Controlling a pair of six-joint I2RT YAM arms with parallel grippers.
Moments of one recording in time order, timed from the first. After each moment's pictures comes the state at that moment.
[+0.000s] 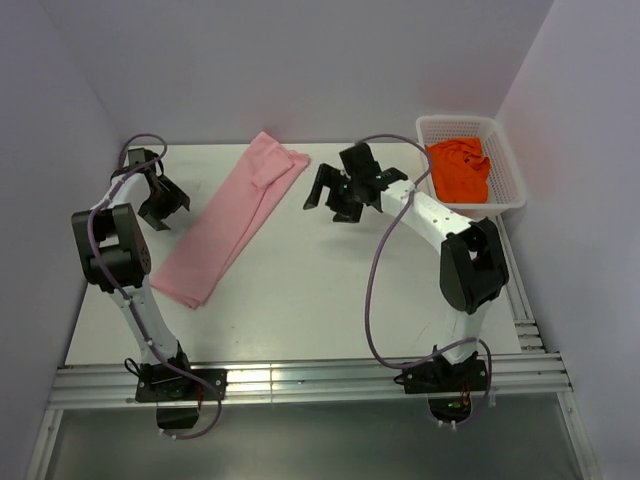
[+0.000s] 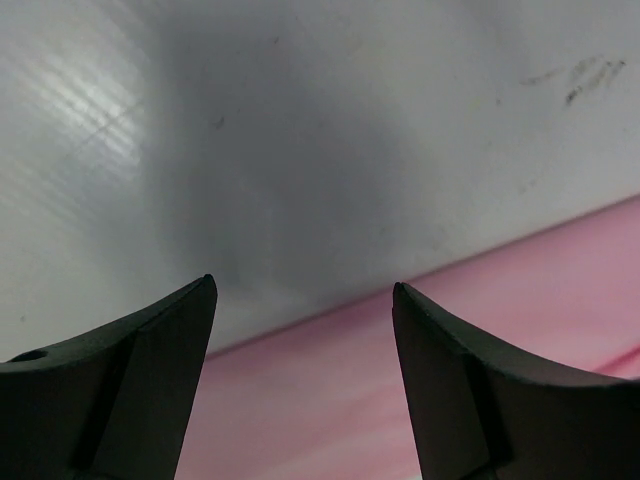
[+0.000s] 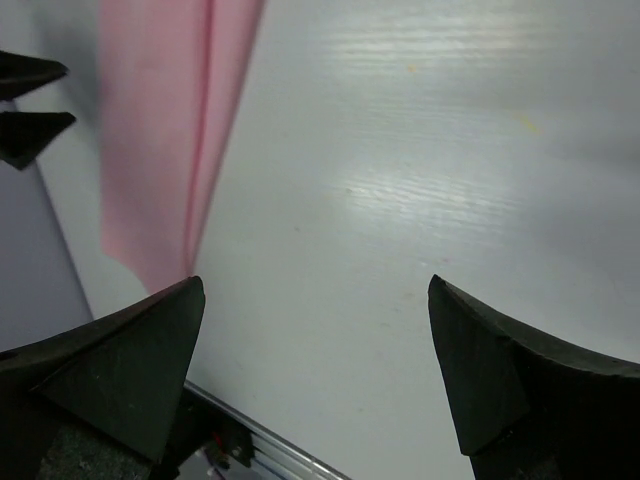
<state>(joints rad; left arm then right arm) 0.20 1.99 1.51 -0.65 -0.02 -0.64 0.49 1.83 1.52 -0.50 -0.22 0.77</state>
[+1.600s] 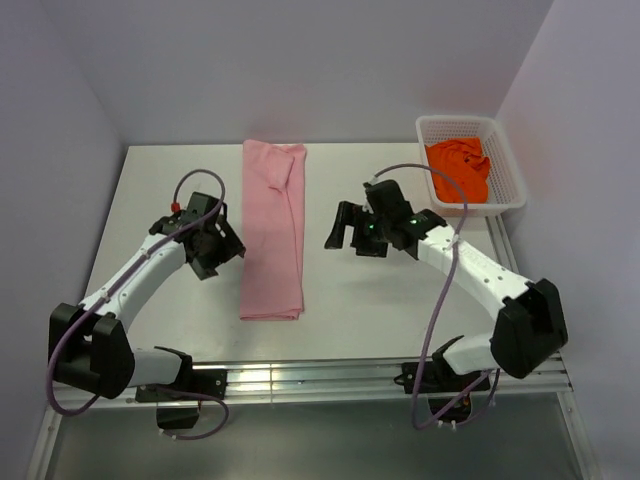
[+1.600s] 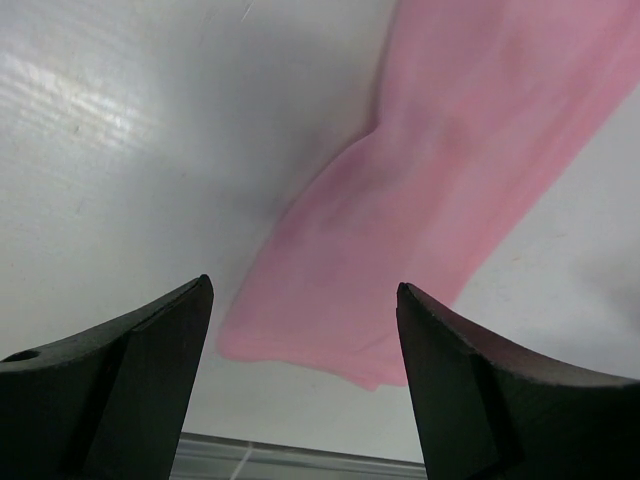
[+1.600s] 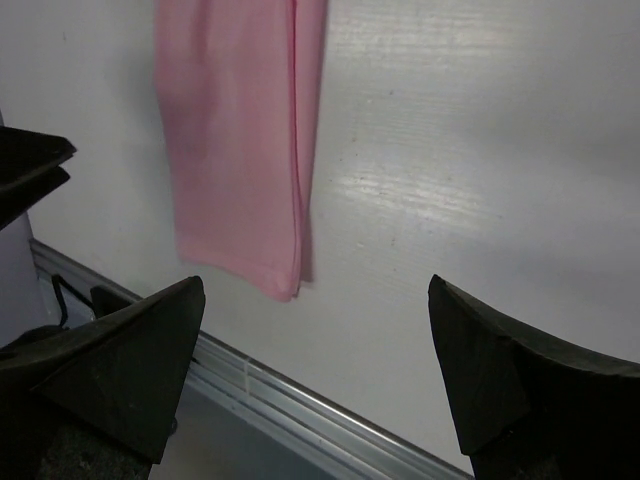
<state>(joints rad) -0.32 1.31 1.04 -0.81 -0.11 -0.89 0.49 1.32 1.03 -0.53 -0.21 0.67</state>
